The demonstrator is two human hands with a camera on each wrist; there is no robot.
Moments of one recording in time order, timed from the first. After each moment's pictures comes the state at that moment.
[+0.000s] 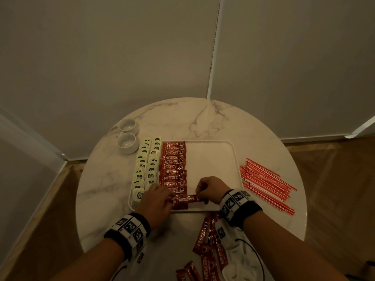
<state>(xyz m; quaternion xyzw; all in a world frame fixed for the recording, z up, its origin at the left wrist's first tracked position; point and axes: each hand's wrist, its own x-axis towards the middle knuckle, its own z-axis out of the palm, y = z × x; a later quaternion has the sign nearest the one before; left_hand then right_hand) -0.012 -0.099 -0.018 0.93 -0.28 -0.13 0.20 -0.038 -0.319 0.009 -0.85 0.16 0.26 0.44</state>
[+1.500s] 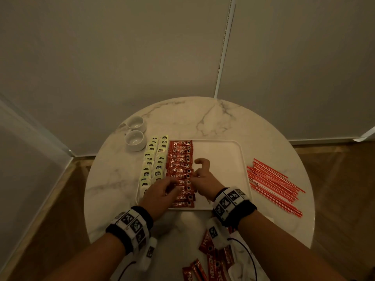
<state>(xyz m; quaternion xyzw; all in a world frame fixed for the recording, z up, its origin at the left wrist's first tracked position) -0.009 -0.096 0.012 0.86 -0.18 -0.20 0.44 -0.027 -0.276 0.029 -0.75 0.16 0.15 0.62</state>
